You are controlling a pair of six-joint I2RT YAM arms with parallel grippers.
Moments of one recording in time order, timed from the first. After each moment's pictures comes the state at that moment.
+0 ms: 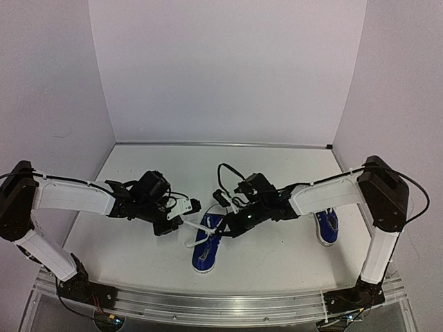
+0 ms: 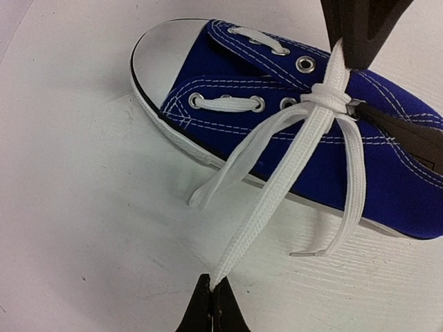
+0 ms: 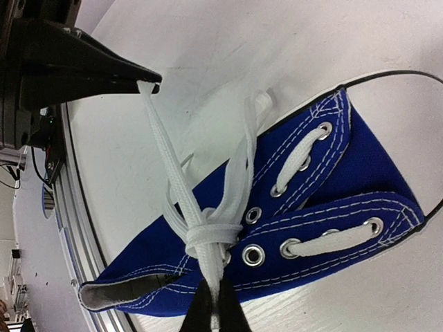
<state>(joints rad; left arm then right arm) -0.83 1.50 0.80 -0.22 0.07 0.53 0.90 1.88 1.09 -0.03 -0.48 0.35</state>
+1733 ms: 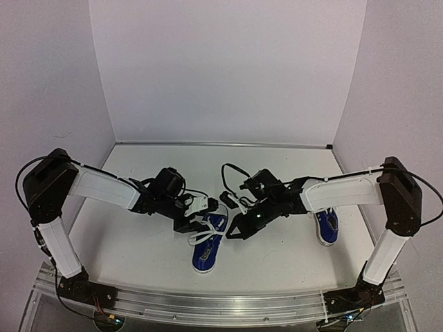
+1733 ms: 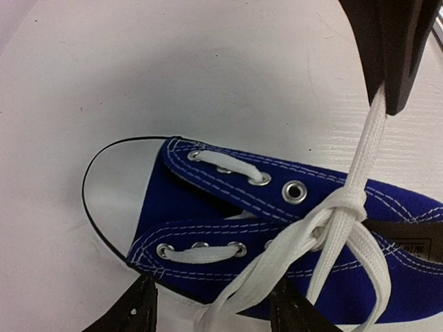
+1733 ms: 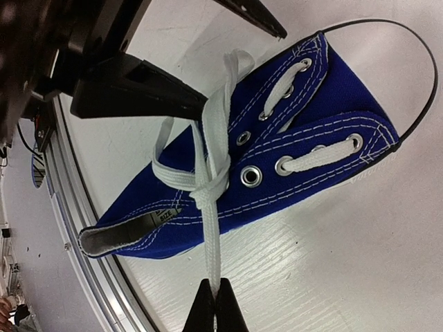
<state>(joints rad) -0.80 1.76 0.92 0.01 0.38 0.66 0.90 1.77 1.09 -0.28 -0.45 0.28</state>
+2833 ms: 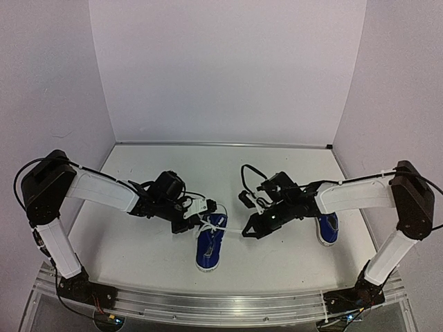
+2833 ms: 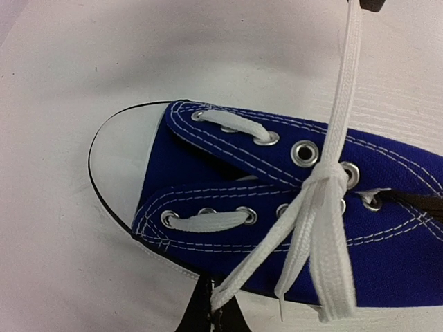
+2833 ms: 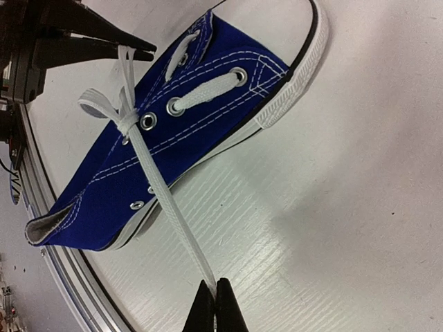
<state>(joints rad) -0.81 1.75 0.90 0.00 0.24 0.60 0.82 1.66 0.93 -0.24 -0.37 0.31</state>
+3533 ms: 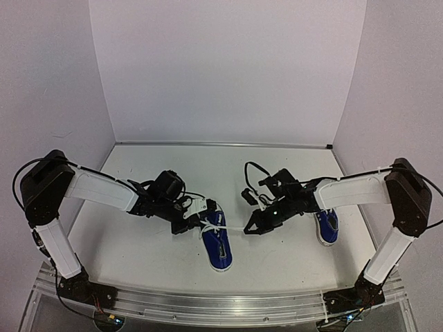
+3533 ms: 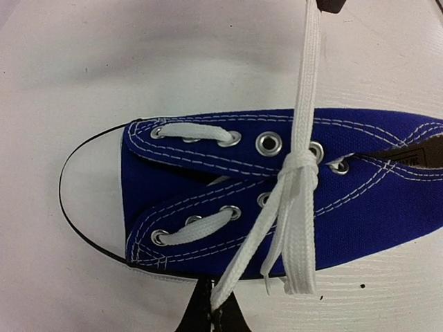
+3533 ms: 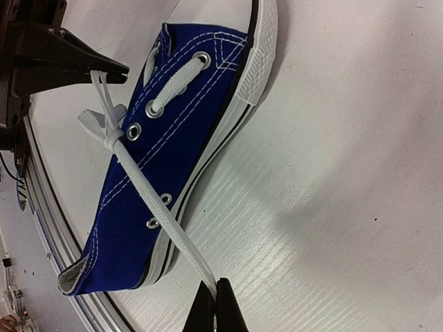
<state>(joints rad) -0.81 1.74 0.90 -0.04 0.28 0.57 0.76 1.70 0.95 -0.25 -0.43 0.30</state>
